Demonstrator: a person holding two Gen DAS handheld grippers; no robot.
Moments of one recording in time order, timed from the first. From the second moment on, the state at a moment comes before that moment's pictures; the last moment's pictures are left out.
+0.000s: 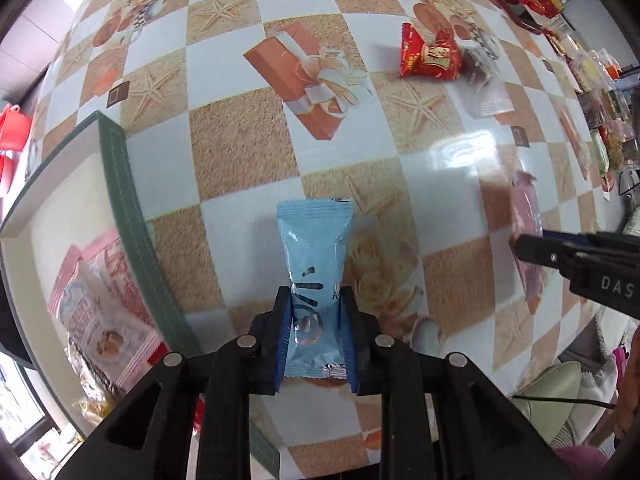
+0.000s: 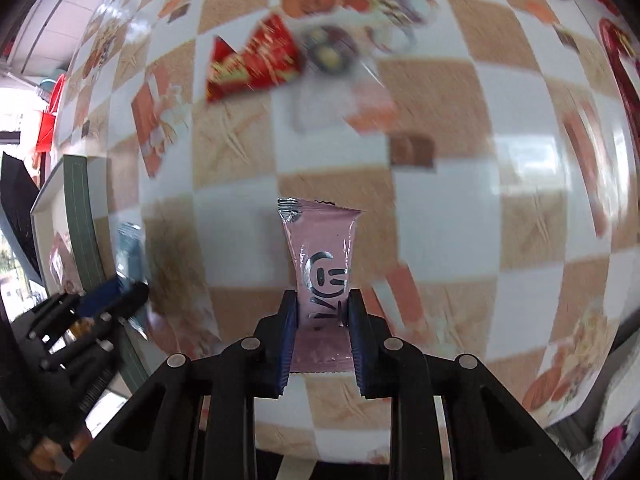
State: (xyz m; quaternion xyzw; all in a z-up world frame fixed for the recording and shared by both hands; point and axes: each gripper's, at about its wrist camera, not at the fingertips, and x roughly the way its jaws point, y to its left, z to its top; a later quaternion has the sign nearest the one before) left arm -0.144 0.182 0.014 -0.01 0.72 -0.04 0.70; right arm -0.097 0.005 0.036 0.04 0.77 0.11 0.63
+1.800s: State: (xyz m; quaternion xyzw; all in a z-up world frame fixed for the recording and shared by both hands) left arm -0.260 0.388 0.062 -0.15 0.67 0.14 0.71; right arm -0.138 0.305 0.082 -0.14 0.71 0.34 0.60
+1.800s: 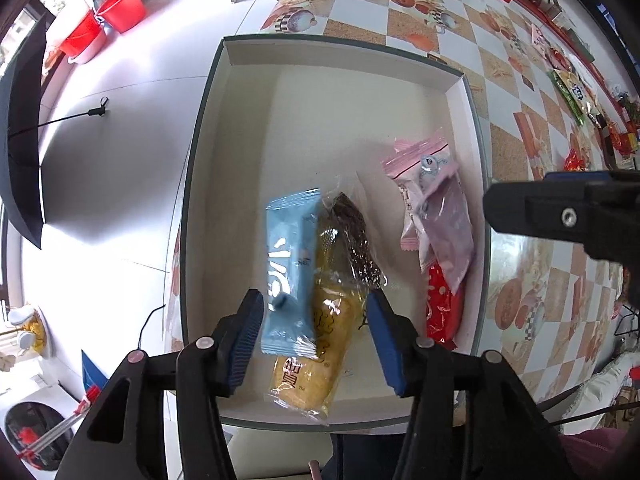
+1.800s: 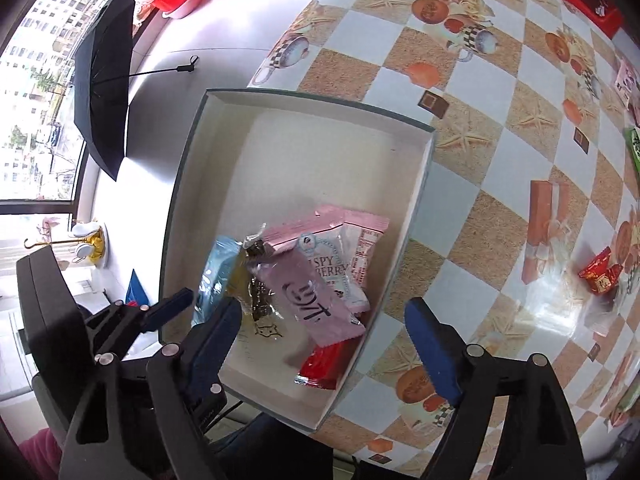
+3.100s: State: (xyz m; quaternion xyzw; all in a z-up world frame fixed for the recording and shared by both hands) left arm -0.141 0.217 0.083 -0.02 0.69 -0.01 0.72; right arm 0.012 0.024 -0.001 -0.05 0.72 0.11 0.68
